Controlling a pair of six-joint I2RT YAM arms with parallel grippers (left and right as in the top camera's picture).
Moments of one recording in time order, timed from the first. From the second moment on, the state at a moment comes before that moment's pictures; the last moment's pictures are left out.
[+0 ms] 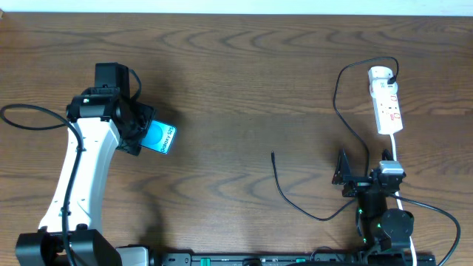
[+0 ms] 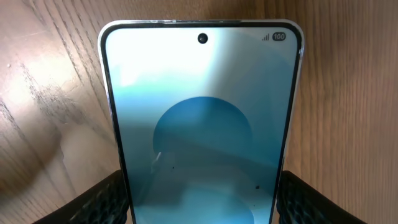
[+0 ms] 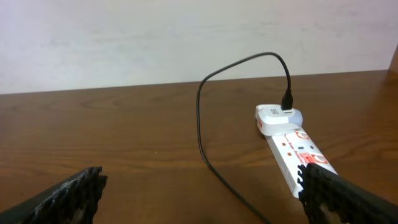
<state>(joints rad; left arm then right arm) 0.04 1.49 1.21 -1.03 0.02 -1.16 0.05 0.01 0.01 -0.05 0.03 0.10</state>
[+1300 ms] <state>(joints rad) 0.04 1.49 1.21 -1.05 0.06 -1.23 0.16 2.05 1.49 -0.30 -1.29 0.44</state>
